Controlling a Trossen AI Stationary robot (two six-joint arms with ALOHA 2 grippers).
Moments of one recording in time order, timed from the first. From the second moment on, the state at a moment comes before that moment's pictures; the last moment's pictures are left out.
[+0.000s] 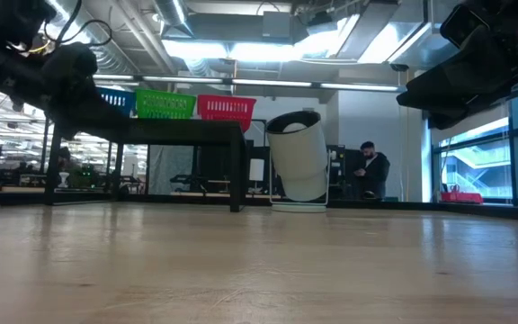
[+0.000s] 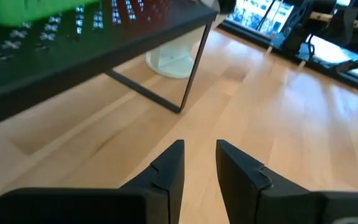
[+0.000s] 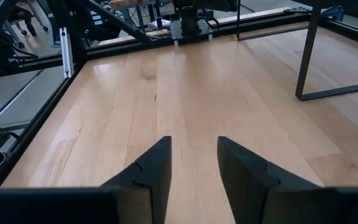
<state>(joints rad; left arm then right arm) -0.01 0.36 0.11 -0.11 -0.39 -0.43 0.48 1.03 0.23 0.48 0.46 0.33</state>
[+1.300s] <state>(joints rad) -0.01 0.36 0.11 -0.16 -0.39 -0.52 0.26 1.03 0.23 0.49 0.46 0.33</state>
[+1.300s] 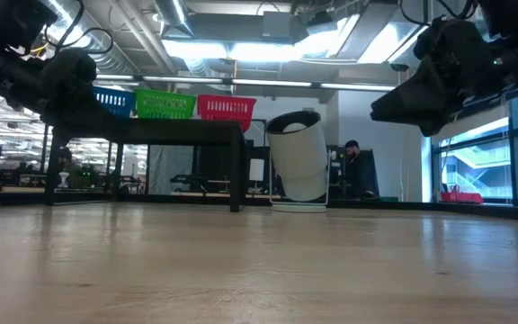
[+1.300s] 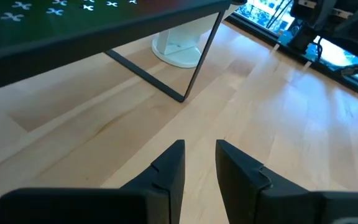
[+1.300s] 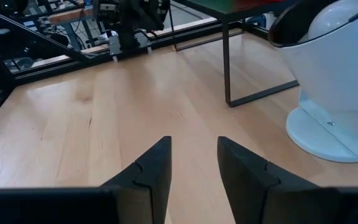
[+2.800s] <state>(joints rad) -0.01 0.36 0.11 -0.19 -0.39 -0.45 0.26 0.38 0.23 0.48 0.46 0.33</state>
